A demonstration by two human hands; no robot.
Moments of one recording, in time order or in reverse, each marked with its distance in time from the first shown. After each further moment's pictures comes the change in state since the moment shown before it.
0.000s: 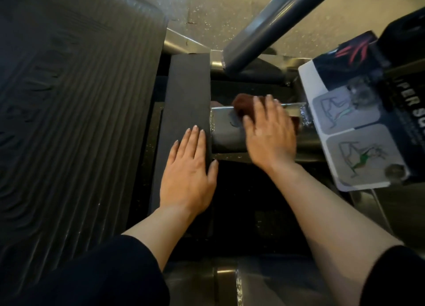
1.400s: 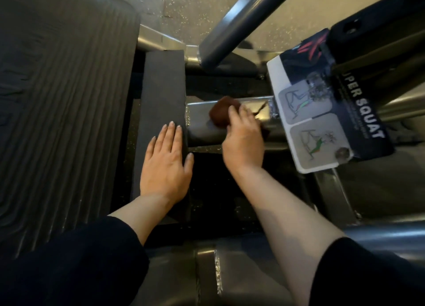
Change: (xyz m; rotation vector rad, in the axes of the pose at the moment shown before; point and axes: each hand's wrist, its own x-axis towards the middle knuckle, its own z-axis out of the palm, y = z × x) left_hand 0.000 -0.005 0.004 0.043 0.007 -0.013; right_hand -0.033 -0.010 -0.006 0.262 0.096 0.086
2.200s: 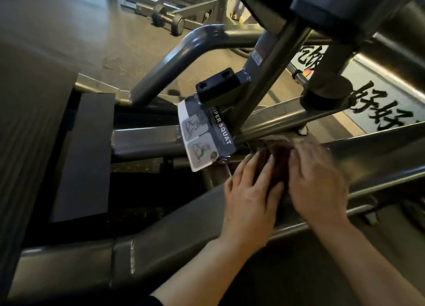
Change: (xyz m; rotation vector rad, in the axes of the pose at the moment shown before) left_hand -0.158 0.304 -0.081 -0.785 -0.021 0.481; right_hand -0.170 0.108 -0.313 -0.432 0.288 0.128
